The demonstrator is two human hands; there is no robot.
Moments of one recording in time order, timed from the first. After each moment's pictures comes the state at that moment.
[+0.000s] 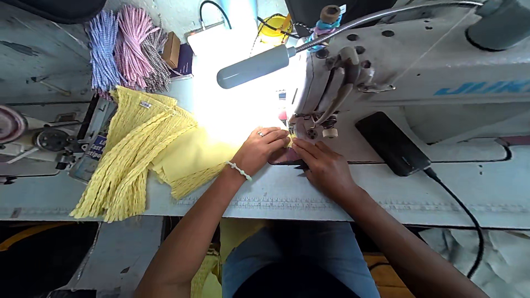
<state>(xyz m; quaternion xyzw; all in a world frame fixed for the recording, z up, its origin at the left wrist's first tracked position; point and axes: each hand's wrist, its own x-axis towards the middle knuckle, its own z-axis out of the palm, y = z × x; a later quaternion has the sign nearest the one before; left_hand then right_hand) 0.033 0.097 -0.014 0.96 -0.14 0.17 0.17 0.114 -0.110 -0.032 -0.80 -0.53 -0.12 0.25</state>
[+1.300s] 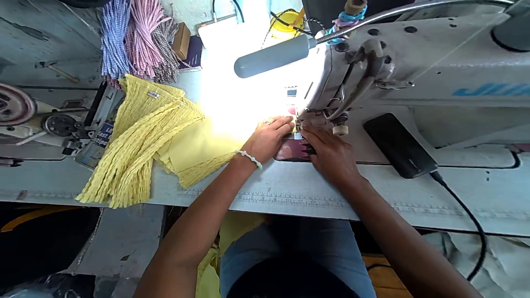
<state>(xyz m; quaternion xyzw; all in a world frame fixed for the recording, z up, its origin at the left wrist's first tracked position) 0.048 0.097 -0.013 0.96 -0.08 0.16 0.21 0.131 -0.097 -0.029 -0.83 -0.49 -0.10 0.26</state>
